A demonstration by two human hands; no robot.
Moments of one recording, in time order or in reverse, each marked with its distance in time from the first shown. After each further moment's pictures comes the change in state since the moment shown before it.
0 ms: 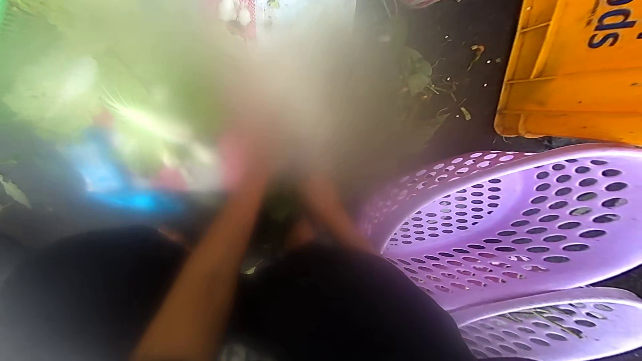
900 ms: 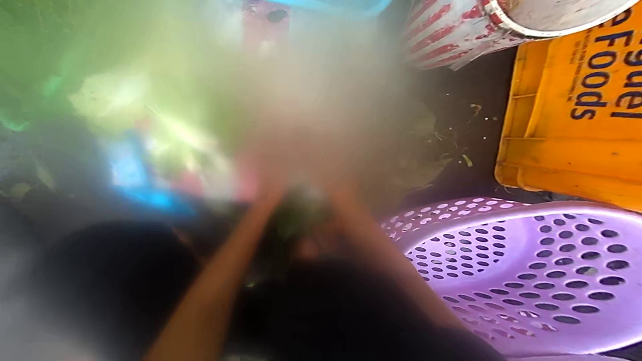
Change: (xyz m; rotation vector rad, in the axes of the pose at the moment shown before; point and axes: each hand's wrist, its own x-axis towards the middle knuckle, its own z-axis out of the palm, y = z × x) left_hand -0.048 0.035 -0.068 -0.306 -0.155 -0.360; right_hand 0.033 -0.084 -0.114 0.274 0.150 -0.235
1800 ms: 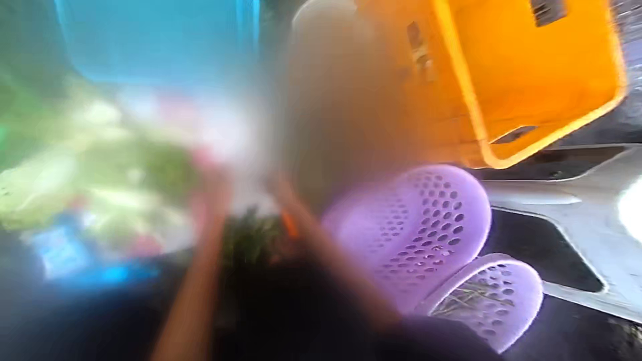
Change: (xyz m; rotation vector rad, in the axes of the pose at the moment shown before) left_hand 0.010 0.049 -0.030 -0.313 -0.156 -0.048; right_hand 0.000 0.075 0.007 0.957 0.080 0.451
